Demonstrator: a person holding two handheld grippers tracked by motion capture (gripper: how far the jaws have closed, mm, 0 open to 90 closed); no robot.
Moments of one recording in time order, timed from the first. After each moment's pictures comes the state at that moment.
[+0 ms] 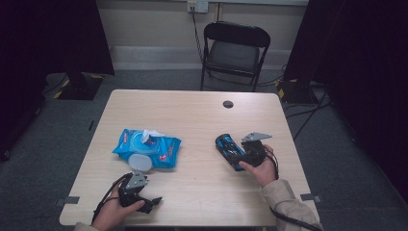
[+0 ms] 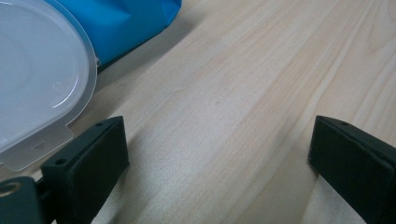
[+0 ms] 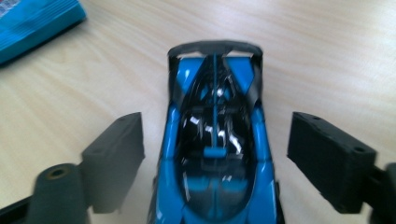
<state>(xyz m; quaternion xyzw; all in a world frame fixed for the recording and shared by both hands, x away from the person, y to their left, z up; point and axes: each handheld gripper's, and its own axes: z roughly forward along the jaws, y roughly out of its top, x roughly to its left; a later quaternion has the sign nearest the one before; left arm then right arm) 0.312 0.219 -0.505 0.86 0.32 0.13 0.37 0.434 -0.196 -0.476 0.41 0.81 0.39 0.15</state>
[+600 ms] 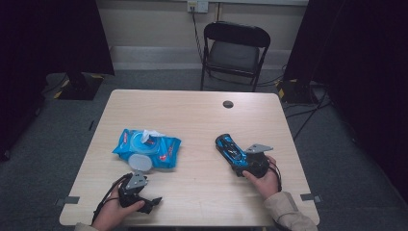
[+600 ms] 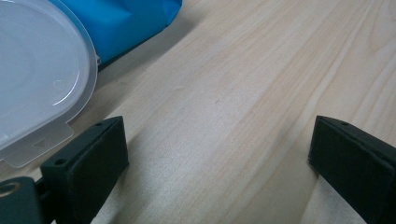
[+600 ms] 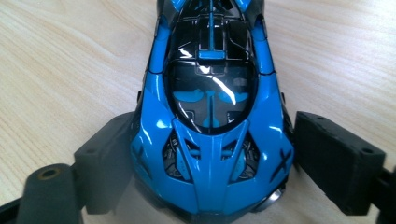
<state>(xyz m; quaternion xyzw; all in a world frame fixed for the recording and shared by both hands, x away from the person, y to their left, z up) 0.310 0.219 -0.505 0.86 0.32 0.13 0.37 0.413 -0.208 -0.506 0.40 0.82 0.36 0.18</state>
